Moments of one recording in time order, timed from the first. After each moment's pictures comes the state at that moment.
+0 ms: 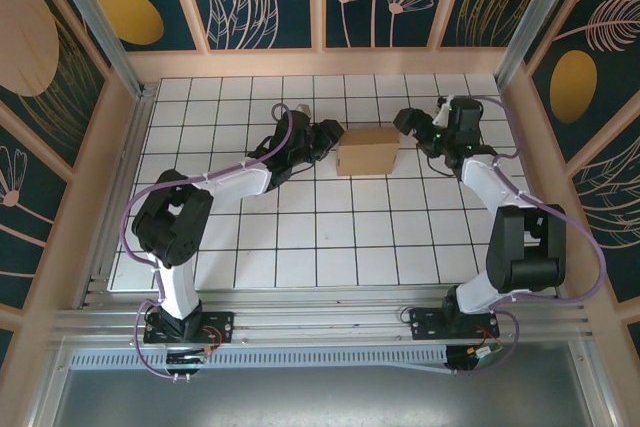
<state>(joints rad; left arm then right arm) -0.64 1.88 1.22 0.28 0.17 -1.26 0.05 1.52 1.03 -0.07 -0.49 0.69</state>
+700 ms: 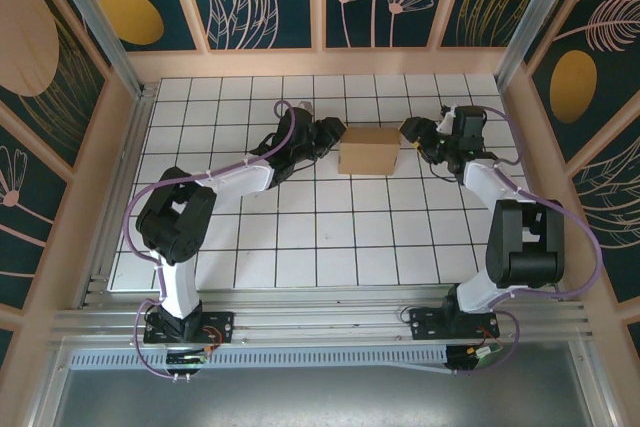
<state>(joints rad) -0.63 1.91 1.26 0.27 0.17 -1.25 0.02 1.55 0.95 0.01 -0.56 0.76</state>
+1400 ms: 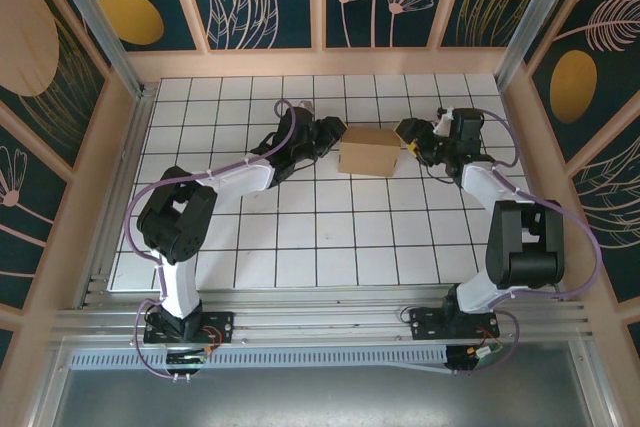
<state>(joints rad) -0.63 1.91 1.27 0.26 0.17 -1.25 0.03 1.54 0.91 0.06 -0.63 0.83</state>
